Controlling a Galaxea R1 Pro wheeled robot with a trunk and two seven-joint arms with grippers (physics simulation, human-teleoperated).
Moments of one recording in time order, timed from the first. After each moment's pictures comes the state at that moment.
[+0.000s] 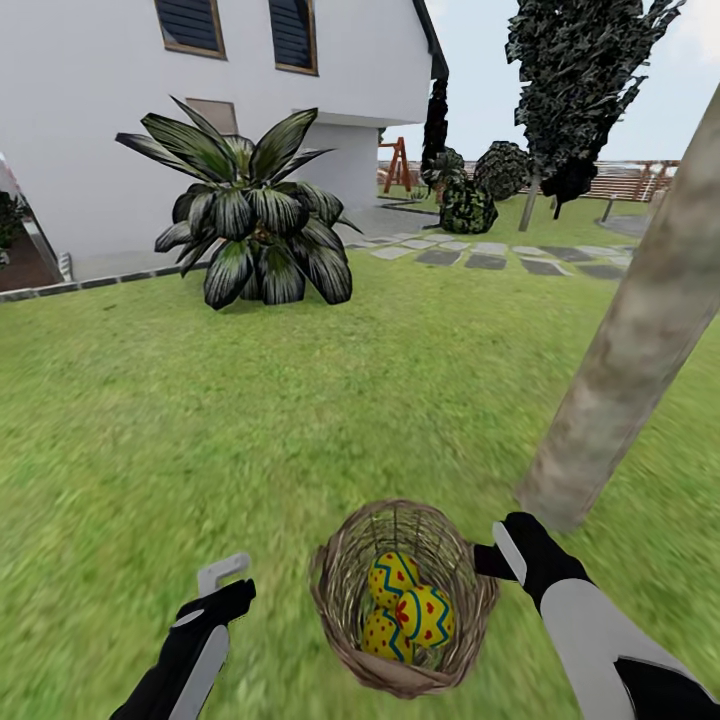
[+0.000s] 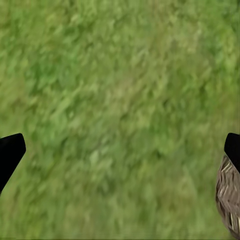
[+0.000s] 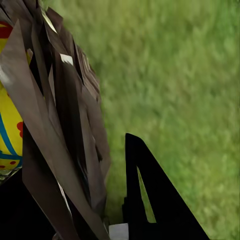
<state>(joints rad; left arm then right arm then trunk) -0.24 -0.01 -0.10 -1.19 0.43 0.44 0.52 -0.79 -0.01 -0.20 -0.46 0.01 0.81 -0.13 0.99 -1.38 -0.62</state>
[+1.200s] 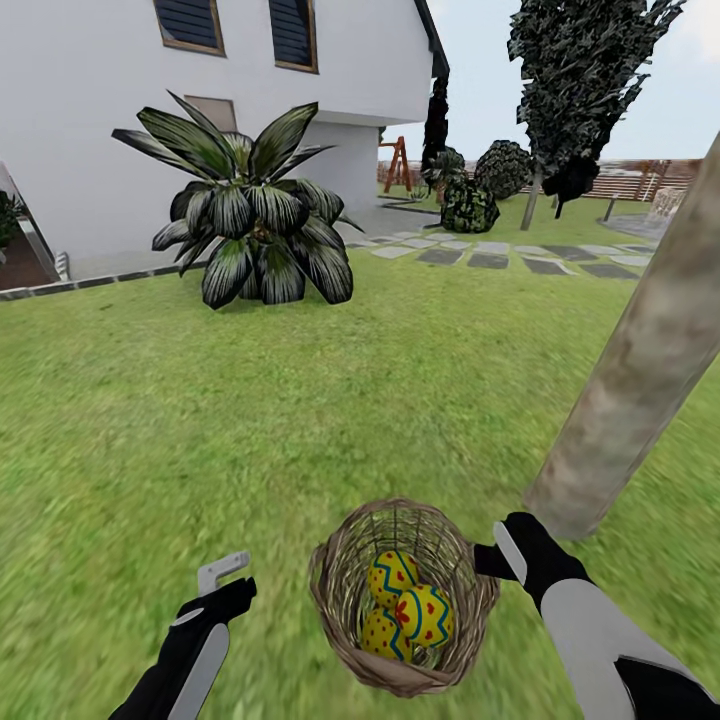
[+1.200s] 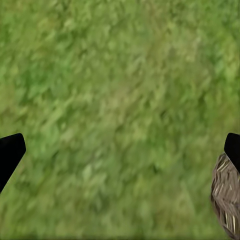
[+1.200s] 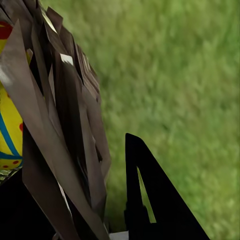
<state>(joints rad) -0.24 -0.01 -0.10 -1.20 0.44 0.44 0.52 -0.79 -0.01 -0.20 -0.46 0.01 0.81 -0.12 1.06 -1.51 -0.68</state>
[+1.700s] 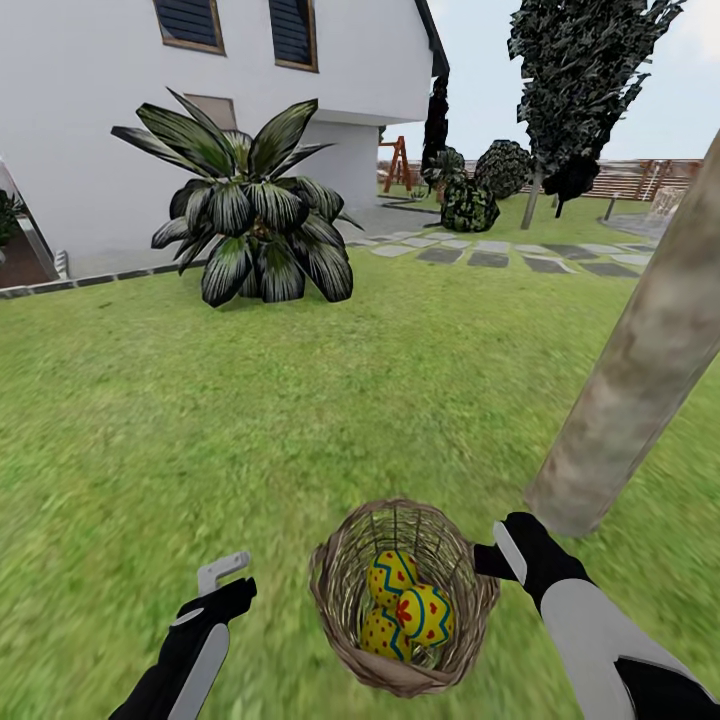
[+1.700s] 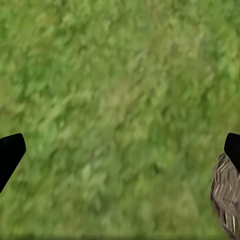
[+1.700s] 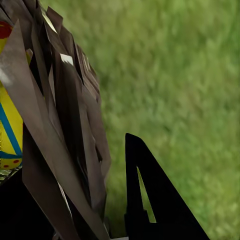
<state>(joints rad) -0.24 -0.01 -0.10 -1.20 0.44 0.44 0.52 -0.79 -0.01 -0.20 -0.46 0.01 0.81 -0.12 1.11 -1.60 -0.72</state>
